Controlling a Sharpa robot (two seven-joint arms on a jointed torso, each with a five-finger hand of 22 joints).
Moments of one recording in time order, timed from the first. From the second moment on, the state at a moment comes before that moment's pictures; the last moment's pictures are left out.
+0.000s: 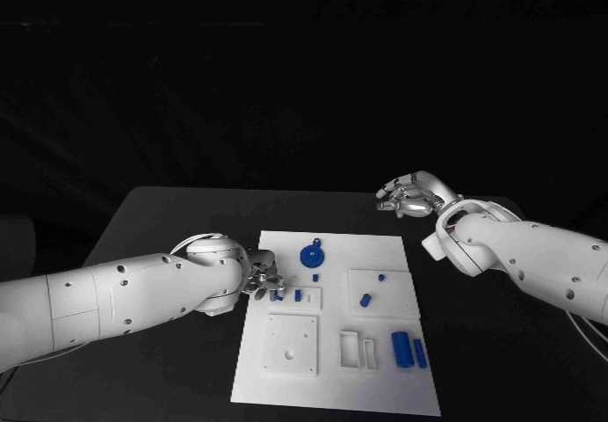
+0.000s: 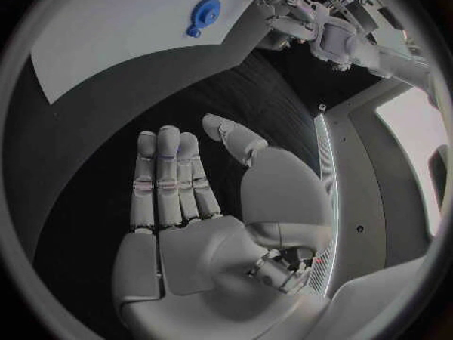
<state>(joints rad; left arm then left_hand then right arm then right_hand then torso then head) 1.27 -0.70 -0.19 1.45 -1.21 0.06 -0.49 0.69 0.11 0.65 -0.29 0.48 1.06 0.05 0.46 0.61 1.41 -0.11 0.93 0.59 1.24 -0.18 1.50 0.59 0.10 1.03 -0.16 1.23 1.27 1.25 -0.70 -0.05 1.20 -0.86 -0.44 0.11 1.05 -0.16 0.63 -0.28 0.40 0.90 0.16 0.27 0.53 0.94 0.05 0.98 0.72 1.12 -0.04 0.86 0.94 0.25 0.88 0.11 0.77 1.31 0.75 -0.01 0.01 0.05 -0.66</state>
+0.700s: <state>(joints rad) 1.27 -0.70 -0.19 1.45 -1.17 0.09 -0.49 0.62 0.15 0.66 -0.22 0.29 1.10 0.03 0.48 0.60 1.41 -0.12 0.96 0.60 1.26 -0.20 1.50 0.61 0.12 1.04 -0.17 1.24 1.27 1.25 -0.70 -0.05 1.20 -0.86 -0.44 0.11 1.05 -0.16 0.63 -0.28 0.40 0.89 0.16 0.27 0.53 0.94 0.05 0.98 0.72 1.12 -0.04 0.86 0.94 0.25 0.88 0.11 0.77 1.31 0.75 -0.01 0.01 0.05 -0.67</state>
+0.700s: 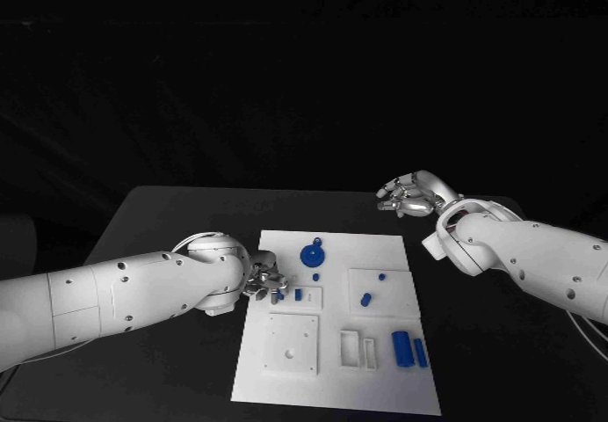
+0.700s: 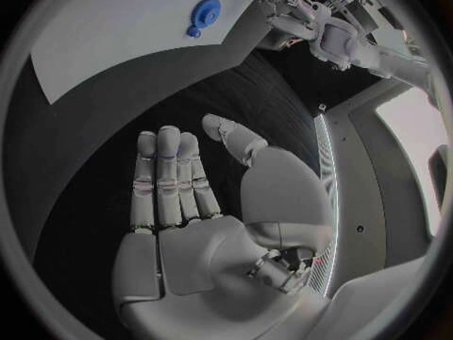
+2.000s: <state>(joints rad) 1.27 -0.70 -0.19 1.44 -1.20 0.12 -0.49 0.64 0.10 0.68 -0.22 0.33 1.14 0.01 0.48 0.60 1.42 -0.12 0.96 0.60 1.27 -0.21 1.50 0.62 0.12 1.04 -0.17 1.24 1.27 1.25 -0.70 -0.05 1.20 -0.86 -0.44 0.11 1.05 -0.16 0.63 -0.28 0.41 0.90 0.16 0.27 0.53 0.94 0.05 0.98 0.72 1.12 -0.04 0.86 0.94 0.25 0.88 0.11 0.77 1.31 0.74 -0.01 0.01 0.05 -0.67</state>
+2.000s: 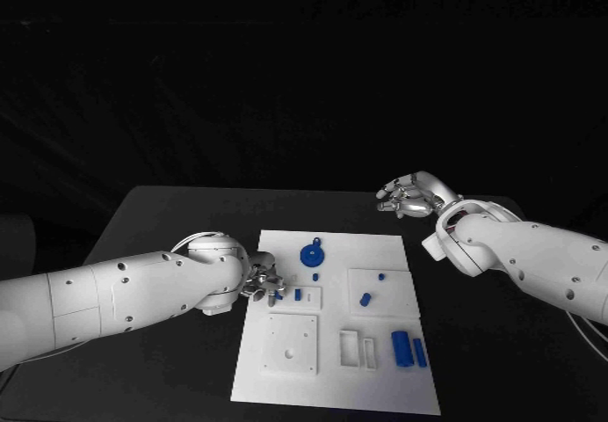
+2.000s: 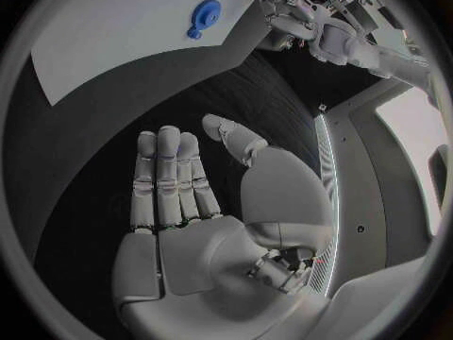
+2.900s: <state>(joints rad) 1.27 -0.68 -0.19 1.42 -1.20 0.13 -0.50 0.65 0.11 0.64 -0.17 0.19 1.14 0.01 0.49 0.59 1.42 -0.12 0.97 0.59 1.27 -0.21 1.50 0.62 0.12 1.04 -0.17 1.24 1.27 1.25 -0.70 -0.05 1.20 -0.86 -0.44 0.11 1.05 -0.16 0.63 -0.28 0.41 0.90 0.16 0.27 0.53 0.94 0.05 0.98 0.72 1.12 -0.04 0.86 0.94 0.25 0.88 0.11 0.77 1.31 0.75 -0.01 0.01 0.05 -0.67</state>
